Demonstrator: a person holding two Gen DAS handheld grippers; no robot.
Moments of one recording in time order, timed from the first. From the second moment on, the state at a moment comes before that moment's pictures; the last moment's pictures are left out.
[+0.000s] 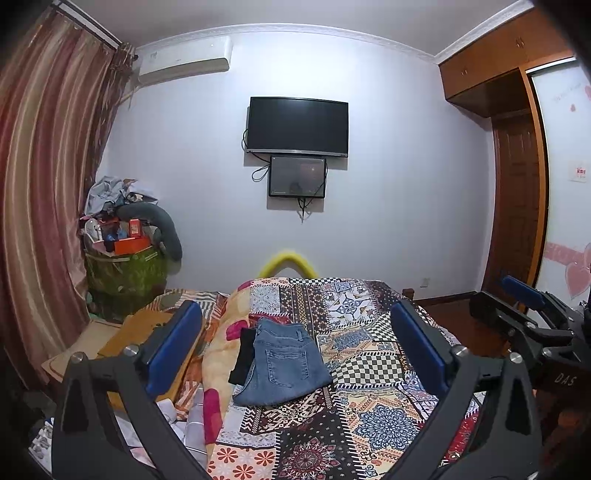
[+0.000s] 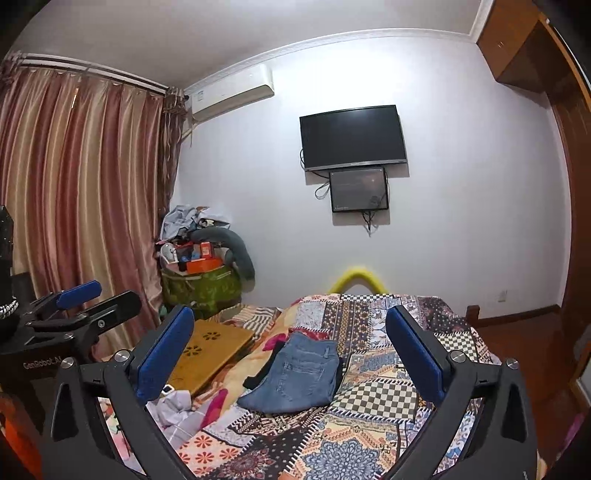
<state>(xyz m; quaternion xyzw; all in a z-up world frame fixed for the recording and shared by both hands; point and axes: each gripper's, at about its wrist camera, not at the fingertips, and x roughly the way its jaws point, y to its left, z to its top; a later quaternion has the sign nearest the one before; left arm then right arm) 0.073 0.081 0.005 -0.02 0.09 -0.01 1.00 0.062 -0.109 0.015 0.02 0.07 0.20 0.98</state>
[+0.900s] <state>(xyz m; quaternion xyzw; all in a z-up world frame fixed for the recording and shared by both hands) 0.077 0.071 -0.003 -0.01 0.10 -0.02 0.99 0.057 -0.114 0.008 0.02 0.09 0.21 0.97</state>
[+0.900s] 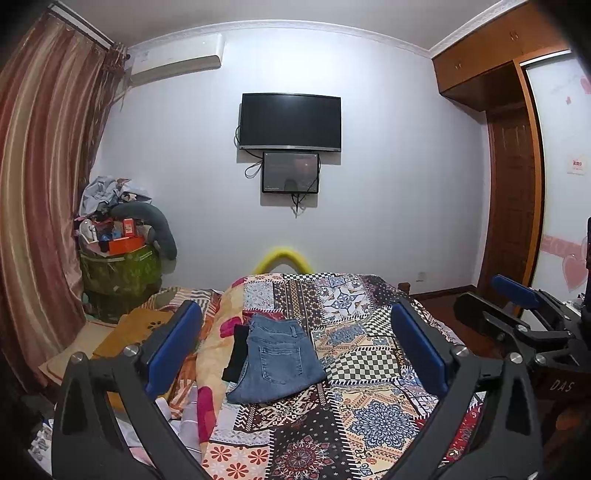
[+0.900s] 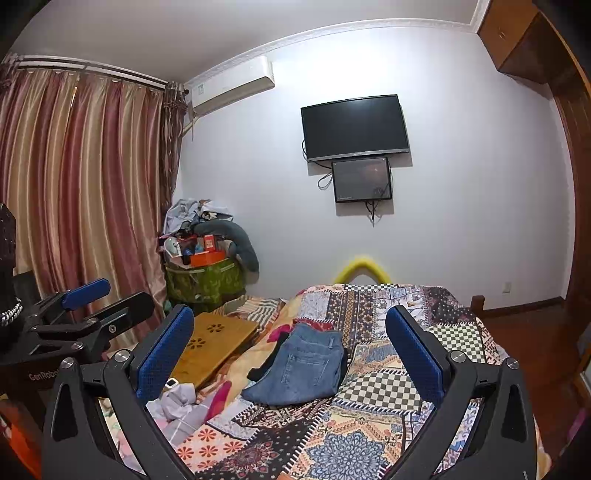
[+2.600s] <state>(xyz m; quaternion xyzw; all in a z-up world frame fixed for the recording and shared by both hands) 0.075 0.067 -0.004 -0.01 0.10 -0.05 0.99 0.054 -0.118 0.007 0.02 0.09 0.20 0.98</state>
